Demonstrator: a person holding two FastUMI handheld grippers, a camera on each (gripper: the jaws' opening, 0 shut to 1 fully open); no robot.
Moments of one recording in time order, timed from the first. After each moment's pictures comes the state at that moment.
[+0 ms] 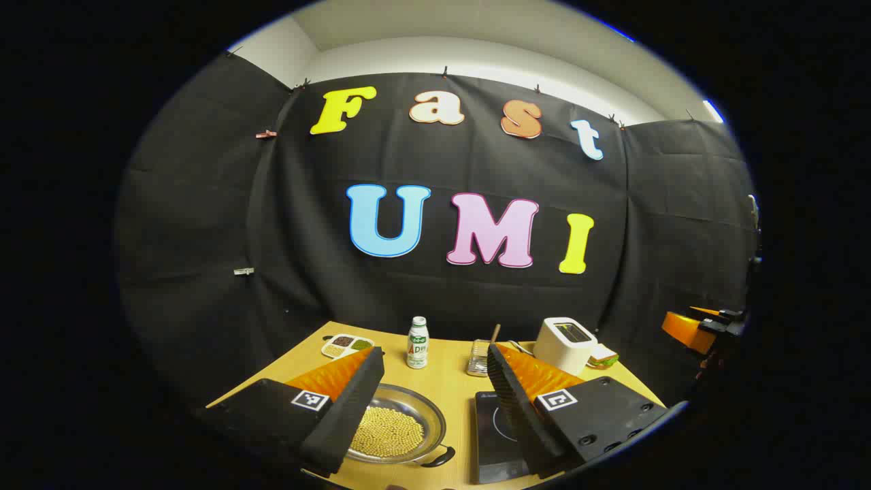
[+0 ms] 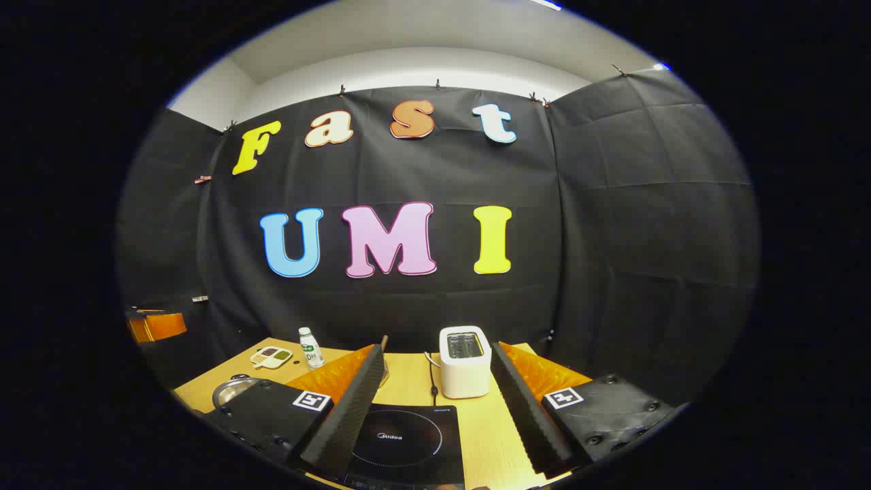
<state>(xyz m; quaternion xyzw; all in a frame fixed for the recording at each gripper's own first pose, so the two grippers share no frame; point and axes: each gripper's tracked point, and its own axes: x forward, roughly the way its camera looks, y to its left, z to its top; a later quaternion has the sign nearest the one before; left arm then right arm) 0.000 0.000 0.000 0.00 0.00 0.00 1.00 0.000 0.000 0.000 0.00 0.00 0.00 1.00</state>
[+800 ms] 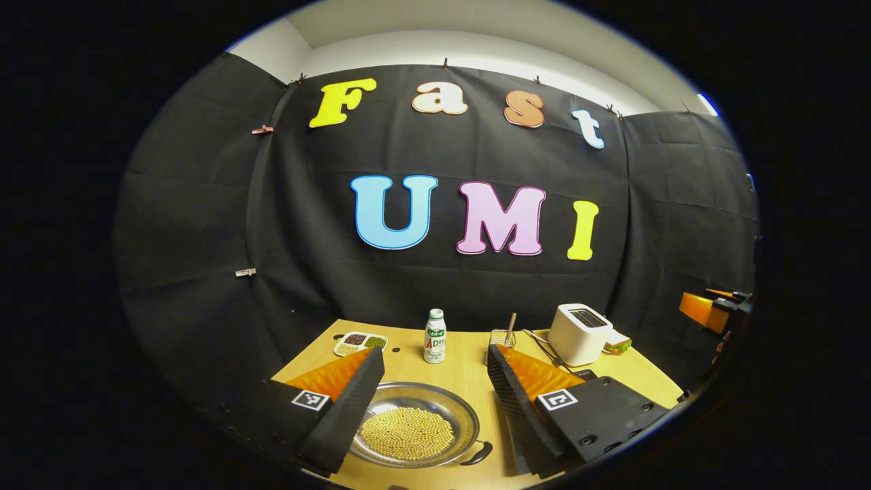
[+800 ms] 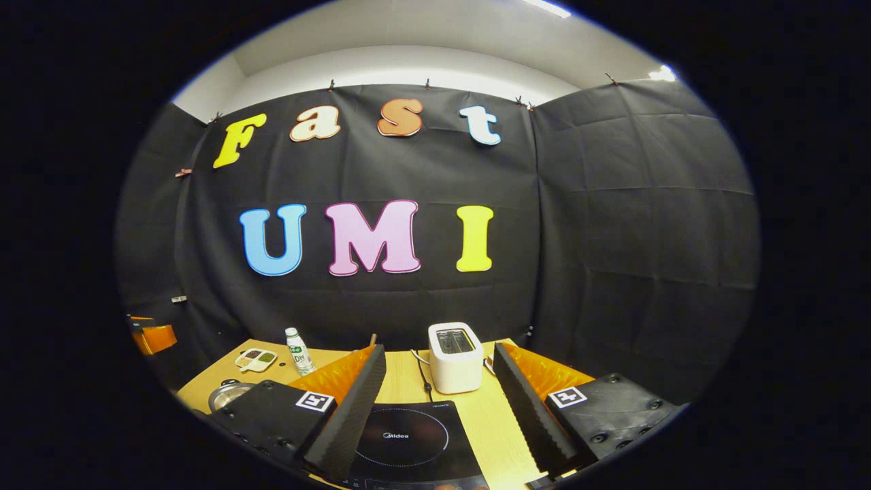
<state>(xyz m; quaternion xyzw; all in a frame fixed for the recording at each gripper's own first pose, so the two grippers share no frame) 0.015 0.058 -0.019 0.02 0.02 -0.03 1.00 -0.015 0.028 -0.005 -0.01 0.00 -0.09 1.00</state>
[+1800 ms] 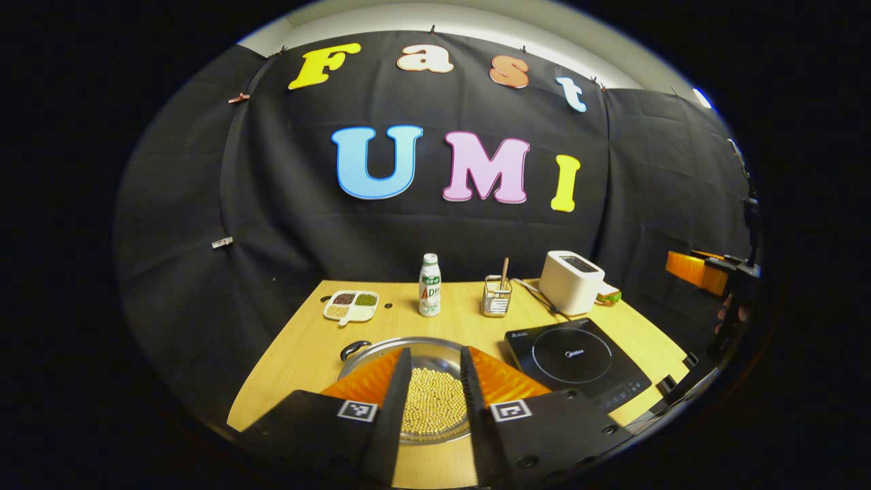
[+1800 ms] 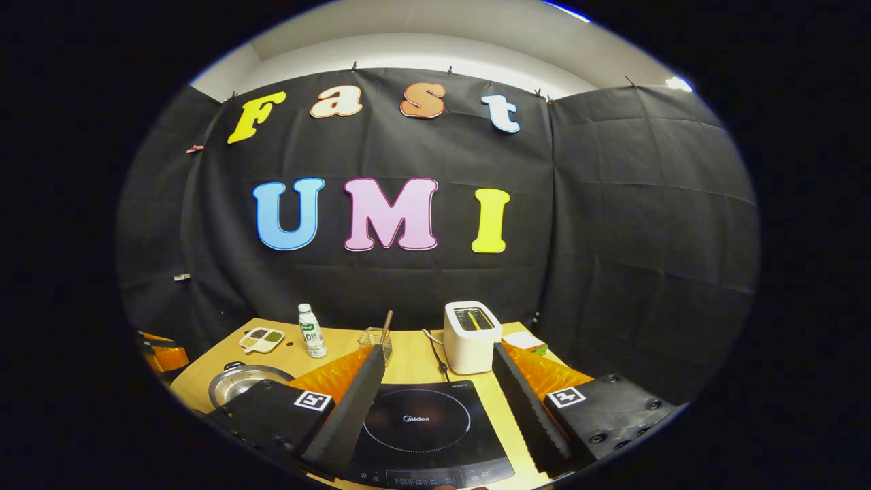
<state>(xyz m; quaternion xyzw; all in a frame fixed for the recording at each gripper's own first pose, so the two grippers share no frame) 0.013 0.089 -0.111 0.04 0.13 -0.08 0.99 -0.015 0.085 -0.045 -0.04 0.04 -0.06 1.00</state>
